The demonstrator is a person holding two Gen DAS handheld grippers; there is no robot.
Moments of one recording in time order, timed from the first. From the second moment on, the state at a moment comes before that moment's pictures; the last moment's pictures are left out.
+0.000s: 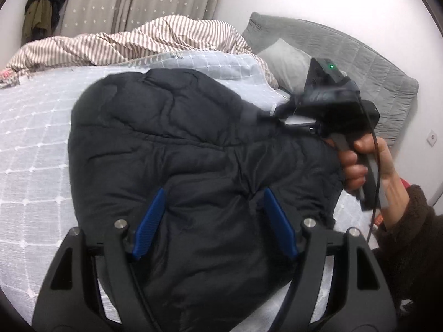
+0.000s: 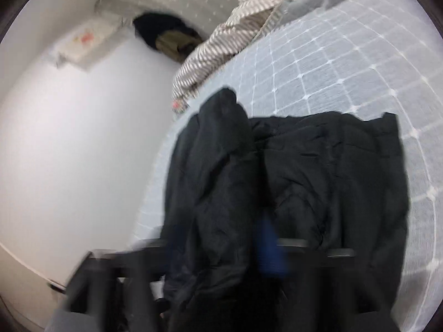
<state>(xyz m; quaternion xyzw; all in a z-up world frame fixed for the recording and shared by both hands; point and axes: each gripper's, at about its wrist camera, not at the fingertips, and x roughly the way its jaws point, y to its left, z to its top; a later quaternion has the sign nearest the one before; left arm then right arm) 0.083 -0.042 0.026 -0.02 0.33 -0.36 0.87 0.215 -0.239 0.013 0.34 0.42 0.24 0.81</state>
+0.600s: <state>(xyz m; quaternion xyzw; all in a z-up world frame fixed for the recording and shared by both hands) 0.085 -0.063 0.016 -0.03 0.34 -0.36 0.87 0.100 -0.252 0.010 0.21 0.45 0.15 0.85</state>
